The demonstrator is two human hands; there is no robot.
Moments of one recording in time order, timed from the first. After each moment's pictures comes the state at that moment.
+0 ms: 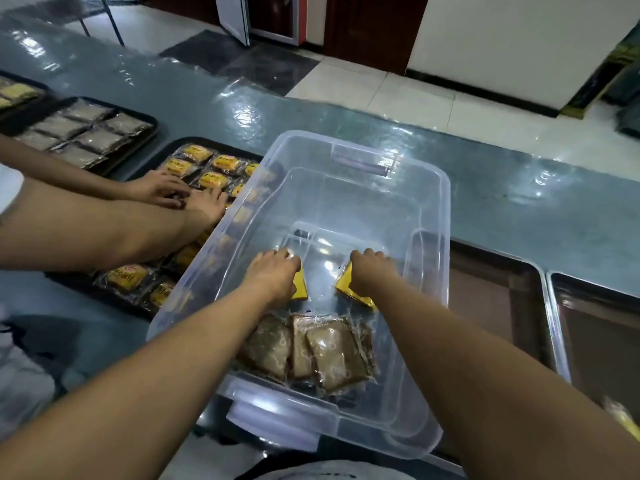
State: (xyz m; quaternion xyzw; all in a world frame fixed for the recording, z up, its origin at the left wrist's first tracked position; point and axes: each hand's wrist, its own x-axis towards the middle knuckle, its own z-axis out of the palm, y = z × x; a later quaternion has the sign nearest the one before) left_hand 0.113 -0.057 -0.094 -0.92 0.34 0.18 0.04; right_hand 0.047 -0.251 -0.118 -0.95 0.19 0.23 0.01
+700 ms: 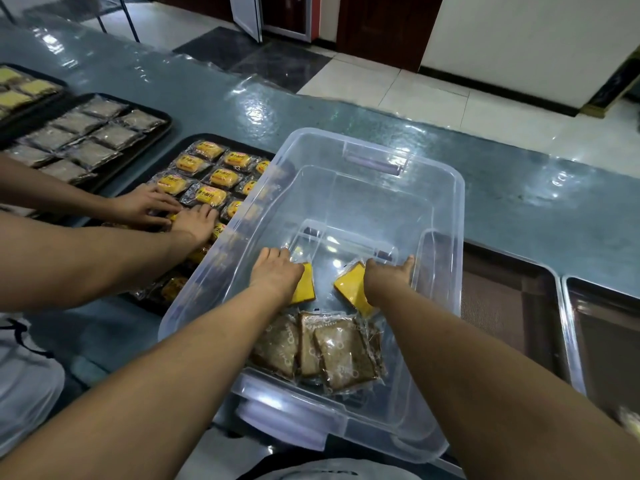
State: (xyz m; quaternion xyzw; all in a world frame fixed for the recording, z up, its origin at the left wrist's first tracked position) left_hand 0.104 -0.053 -0.088 -0.91 0.35 0.13 0.17; right_hand 0.042 -0.250 -0.137 -0.93 0.22 0.30 -0.07
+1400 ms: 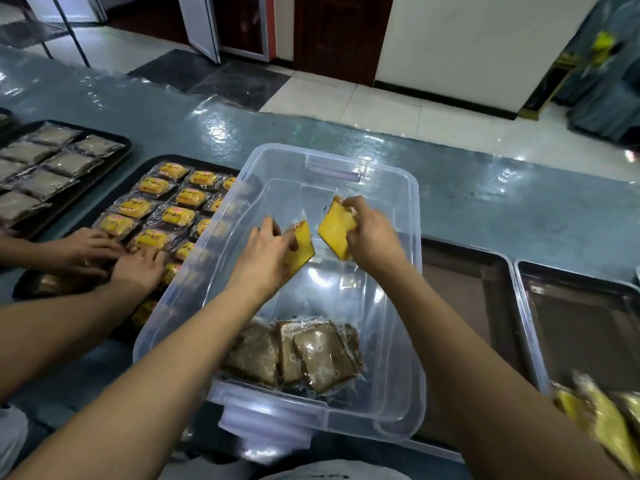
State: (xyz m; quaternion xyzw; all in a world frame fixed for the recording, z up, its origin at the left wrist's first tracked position) left_hand 0.100 -0.065 -0.041 -0.92 0.35 0.05 -0.19; right_hand 0.026 -0.257 -0.030 -0.93 0.23 -0.11 0.26
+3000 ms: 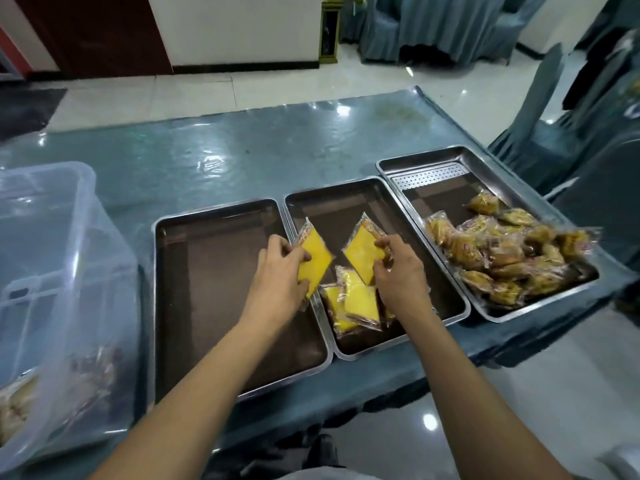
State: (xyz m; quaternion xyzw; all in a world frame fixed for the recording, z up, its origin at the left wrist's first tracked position) left_hand -0.261 -0.355 -0.052 -0.79 0.56 0.10 -0.25; right_hand -0.447 -0.471 -0.070 -0.75 0.54 -0.25 0.26
